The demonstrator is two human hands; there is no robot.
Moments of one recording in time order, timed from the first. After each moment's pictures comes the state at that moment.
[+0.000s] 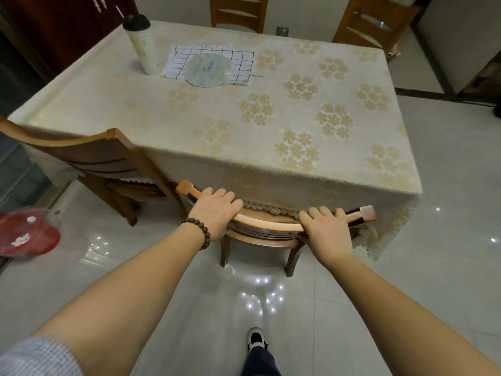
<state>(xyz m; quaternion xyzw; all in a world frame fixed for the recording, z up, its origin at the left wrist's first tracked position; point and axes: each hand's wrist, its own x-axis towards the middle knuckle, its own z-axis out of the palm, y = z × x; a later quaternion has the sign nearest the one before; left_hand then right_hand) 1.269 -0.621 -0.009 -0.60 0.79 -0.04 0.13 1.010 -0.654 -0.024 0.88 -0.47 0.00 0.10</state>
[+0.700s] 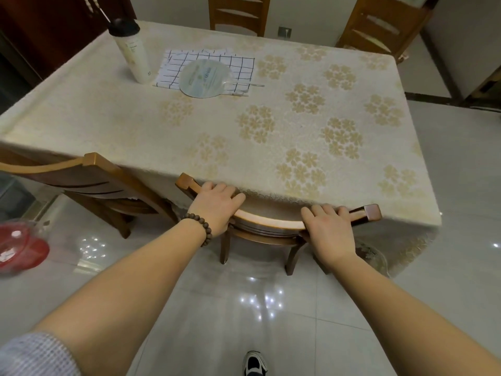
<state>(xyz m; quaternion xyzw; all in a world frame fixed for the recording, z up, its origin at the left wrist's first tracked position) 1.296 -0.720 -0.018 -0.61 0.78 -0.04 0.09 1.036 -0.752 -0.037 0.87 -0.49 0.00 0.10</state>
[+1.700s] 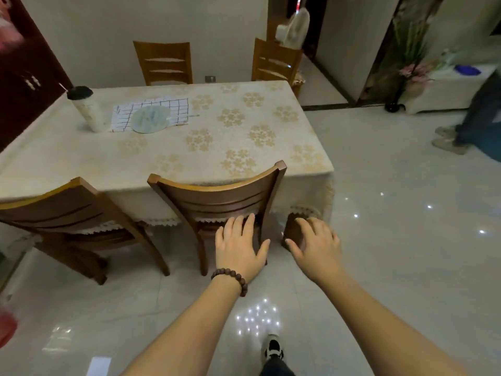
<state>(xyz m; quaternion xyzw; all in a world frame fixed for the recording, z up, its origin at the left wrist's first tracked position) 1.116 -0.499 0.024 -0.67 0.72 0.08 -0.14 0.933 -0.500 0.021 0.70 -0.69 0.14 -0.04</state>
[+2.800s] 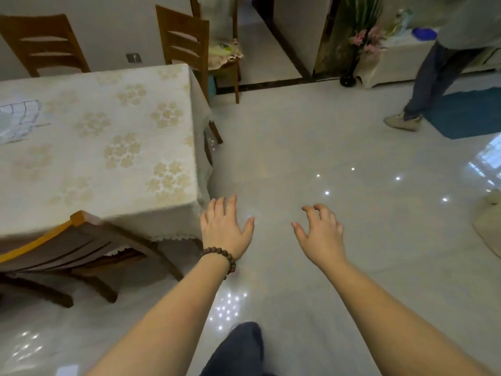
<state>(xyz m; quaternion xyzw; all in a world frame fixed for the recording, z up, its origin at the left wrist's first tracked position) 0.671 -0.738 0.000 -0.70 0.70 0.12 -0.11 0.464 -0.714 -0.014 0.62 -0.75 0.17 -0.11</state>
